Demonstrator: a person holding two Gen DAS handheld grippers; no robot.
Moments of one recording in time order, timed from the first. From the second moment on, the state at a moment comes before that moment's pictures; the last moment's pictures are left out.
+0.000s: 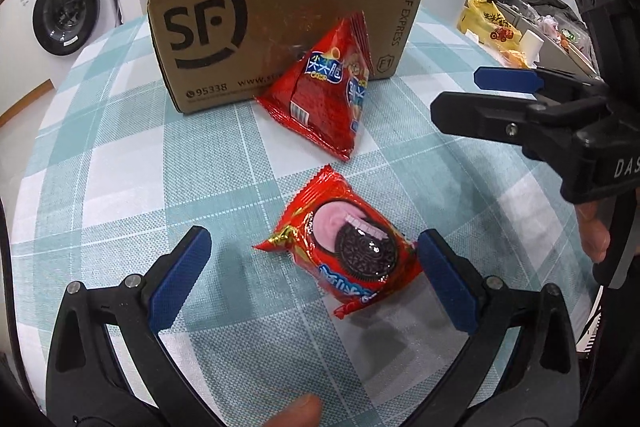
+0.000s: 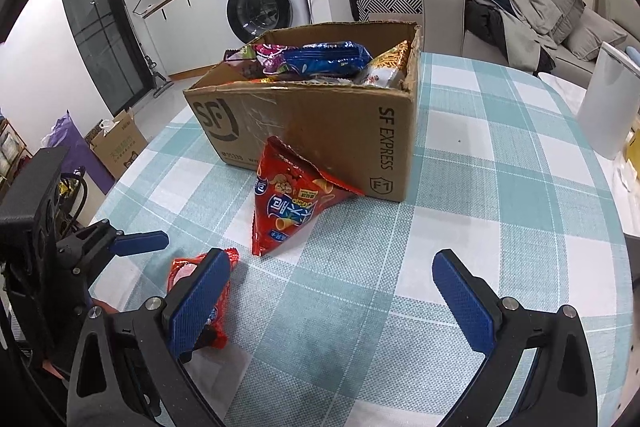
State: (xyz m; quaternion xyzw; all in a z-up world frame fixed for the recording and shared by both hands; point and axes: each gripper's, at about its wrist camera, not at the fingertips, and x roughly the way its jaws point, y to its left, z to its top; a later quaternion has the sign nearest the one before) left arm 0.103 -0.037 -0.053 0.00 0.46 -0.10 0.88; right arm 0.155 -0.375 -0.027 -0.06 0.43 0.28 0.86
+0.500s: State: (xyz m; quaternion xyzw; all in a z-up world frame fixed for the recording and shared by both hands) left arm 0.104 -0.036 -0.059 -0.04 0.47 -0.13 0.87; right arm 0.156 -0.373 -0.031 -0.06 0.44 0.28 0.85
